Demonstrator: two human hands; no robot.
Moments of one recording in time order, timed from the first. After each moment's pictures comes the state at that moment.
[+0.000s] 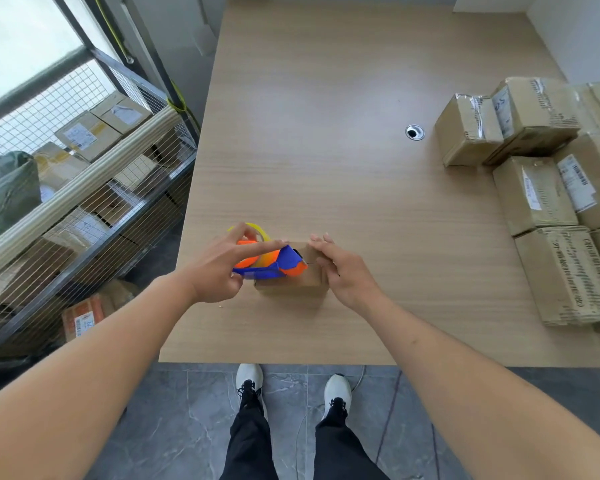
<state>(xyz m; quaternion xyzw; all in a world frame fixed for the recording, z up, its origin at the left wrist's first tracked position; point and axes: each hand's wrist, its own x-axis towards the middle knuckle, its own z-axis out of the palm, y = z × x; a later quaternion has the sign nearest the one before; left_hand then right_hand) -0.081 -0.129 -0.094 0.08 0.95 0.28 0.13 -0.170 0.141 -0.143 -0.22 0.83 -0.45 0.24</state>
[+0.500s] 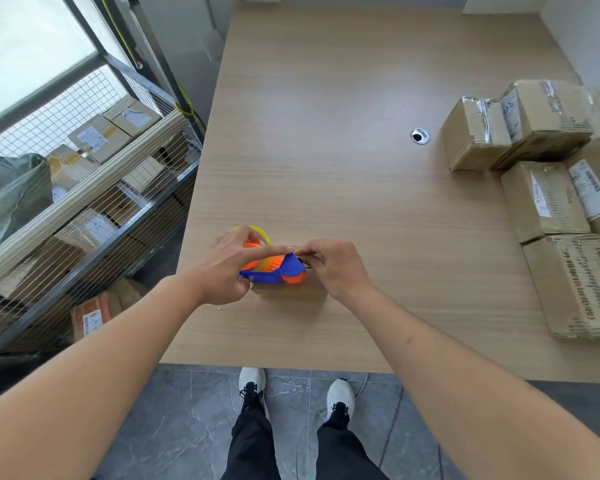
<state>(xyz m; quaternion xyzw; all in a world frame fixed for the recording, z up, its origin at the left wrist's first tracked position) -0.090 -0.112 -0.089 0.05 0.96 0.23 0.14 -0.186 0.119 -0.128 -0.24 0.85 -0.43 0.18</state>
